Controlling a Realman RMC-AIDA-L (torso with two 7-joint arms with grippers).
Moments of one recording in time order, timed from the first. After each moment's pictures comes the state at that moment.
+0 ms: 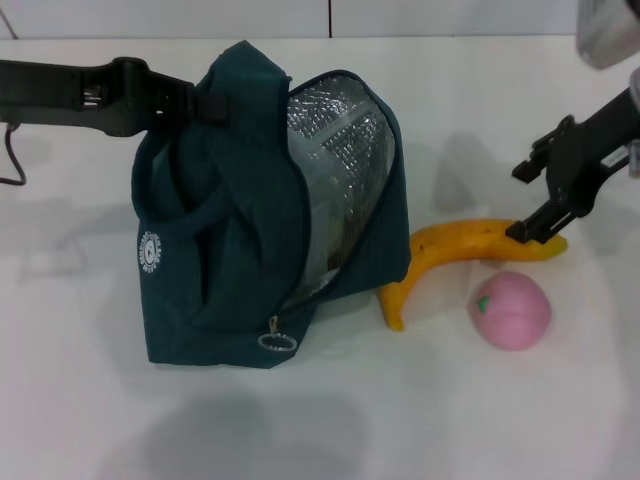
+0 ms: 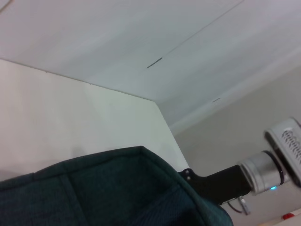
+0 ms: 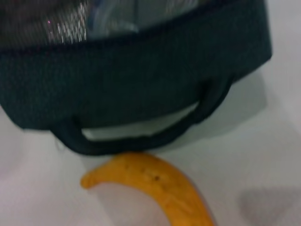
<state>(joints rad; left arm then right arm) -0.63 -1.95 0.68 0.90 1.96 1.83 -2.49 0.89 1.90 -1.30 -0.93 -2.35 -1.52 1.95</state>
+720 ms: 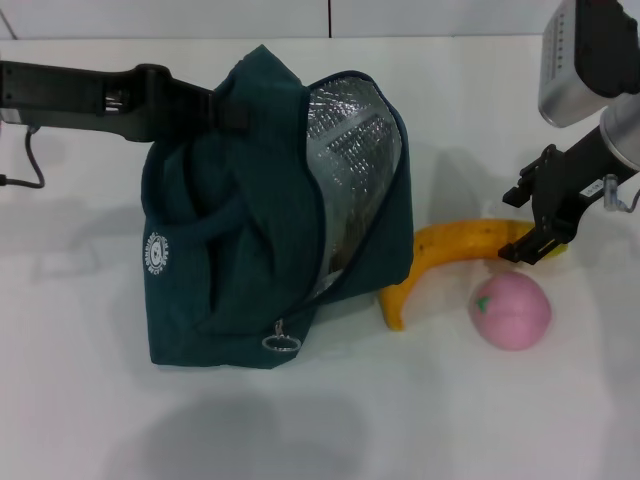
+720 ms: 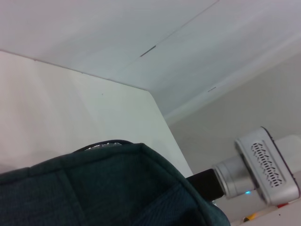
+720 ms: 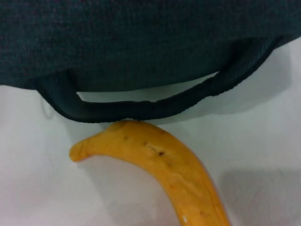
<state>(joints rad) -0.64 -1.96 0.71 0.90 1.96 1.83 -2.49 0.88 1.98 -1.31 -0.88 -2.47 -1.42 1.89</state>
